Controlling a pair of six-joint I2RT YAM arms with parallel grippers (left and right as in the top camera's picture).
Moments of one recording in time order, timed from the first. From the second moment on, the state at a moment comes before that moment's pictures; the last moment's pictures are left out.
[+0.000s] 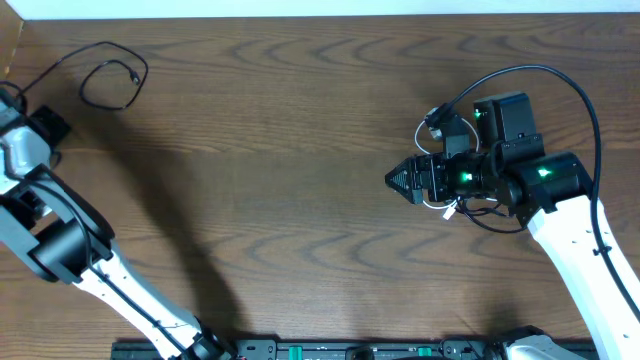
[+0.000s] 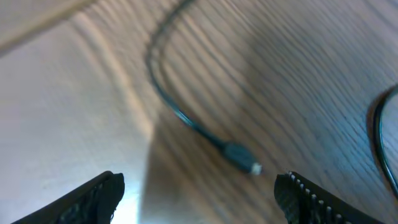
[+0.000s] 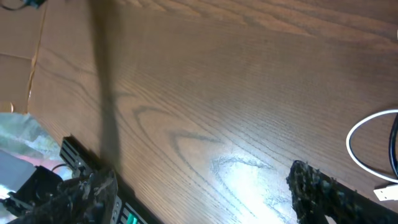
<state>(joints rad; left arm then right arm) 0.70 2.33 1.79 -0.37 -0.08 -0.21 0.28 1.31 1.17 -0.88 -0.56 0.19</state>
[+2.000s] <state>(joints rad) 0.14 2.01 1.74 -1.04 0.72 -0.33 0.29 1.31 1.17 -0.96 -0.26 0.23</state>
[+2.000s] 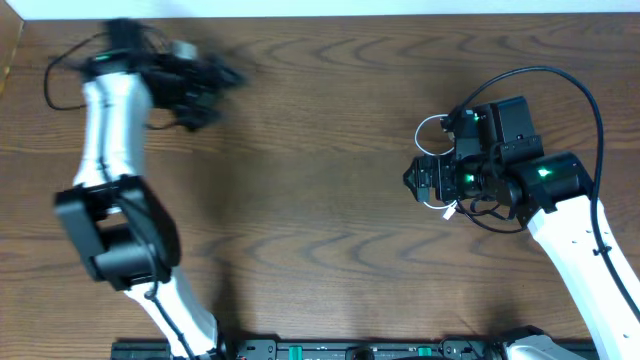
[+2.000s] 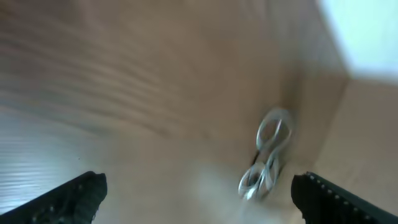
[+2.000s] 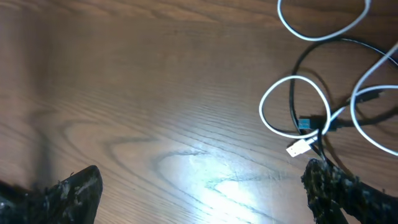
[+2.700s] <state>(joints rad) -0.44 2.01 1.66 -1.14 0.25 -0.27 -0.23 1.31 1.17 -1.03 -0.15 0.28</state>
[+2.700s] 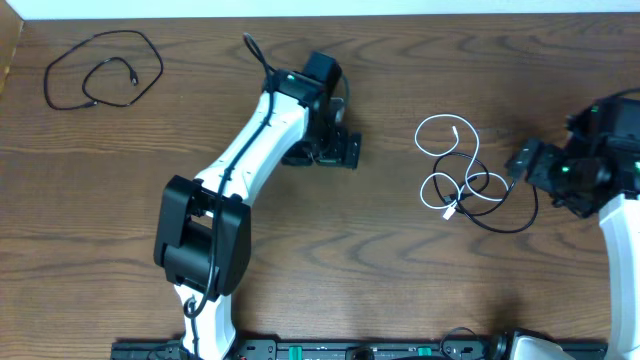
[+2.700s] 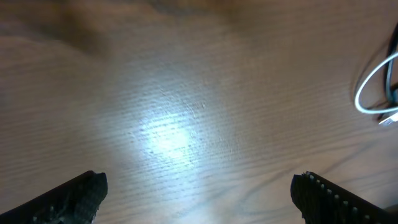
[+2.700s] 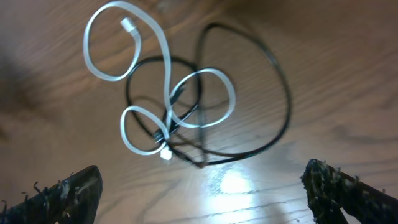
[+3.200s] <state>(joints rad) -0.52 2.01 1.65 -1.13 0.23 -0.27 -0.27 1.40 1.17 -0.99 -0.12 0.35</state>
